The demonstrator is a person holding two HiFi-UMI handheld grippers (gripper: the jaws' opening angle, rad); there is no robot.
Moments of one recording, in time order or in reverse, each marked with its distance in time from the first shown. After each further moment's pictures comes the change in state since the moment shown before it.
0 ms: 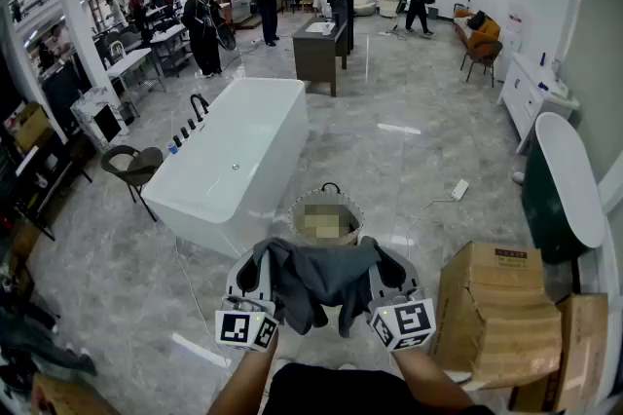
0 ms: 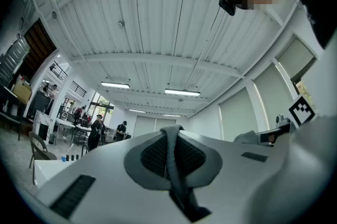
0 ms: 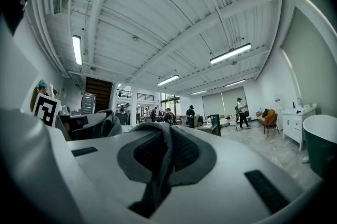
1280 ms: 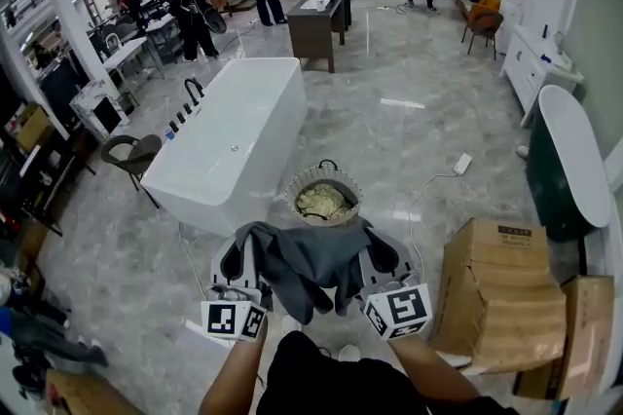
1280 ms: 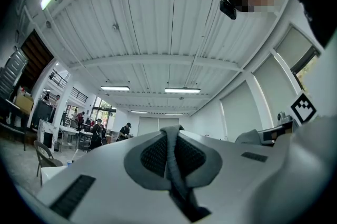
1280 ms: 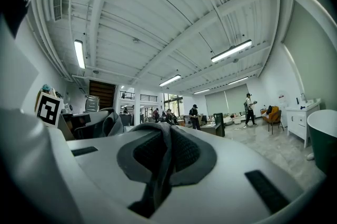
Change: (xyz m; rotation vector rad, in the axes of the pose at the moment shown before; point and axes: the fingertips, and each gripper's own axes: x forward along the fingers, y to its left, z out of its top) left arm 0.004 -0.027 -0.004 0.070 0.007 0.040; right arm -0.013 -0.026 -0.009 0.018 -0.004 0.054
